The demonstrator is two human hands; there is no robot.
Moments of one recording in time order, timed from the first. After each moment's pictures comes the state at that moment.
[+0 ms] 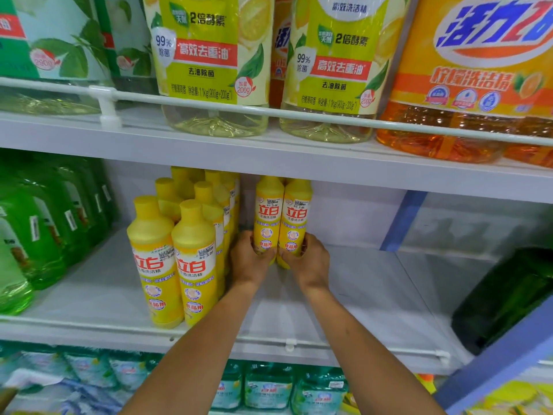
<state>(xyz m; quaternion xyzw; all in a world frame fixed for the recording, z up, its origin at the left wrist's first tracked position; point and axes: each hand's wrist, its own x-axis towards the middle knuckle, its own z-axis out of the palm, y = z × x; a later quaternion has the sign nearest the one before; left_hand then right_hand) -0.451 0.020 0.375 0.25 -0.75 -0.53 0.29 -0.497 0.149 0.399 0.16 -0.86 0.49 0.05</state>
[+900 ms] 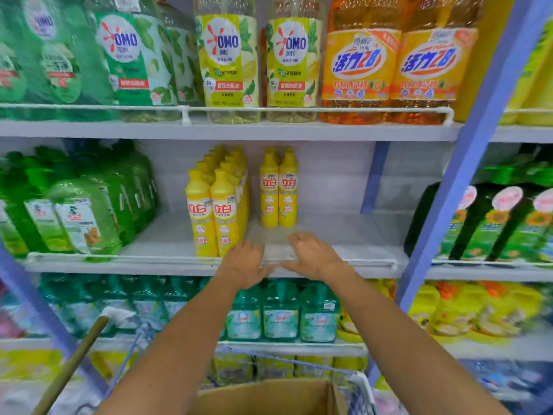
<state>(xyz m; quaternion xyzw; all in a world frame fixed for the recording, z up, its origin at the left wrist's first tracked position) -0.248 0.072 0.422 0.10 -1.00 -0.01 0.02 -0.340 0.249 0.445 0.39 -0.92 0.04 0.00</state>
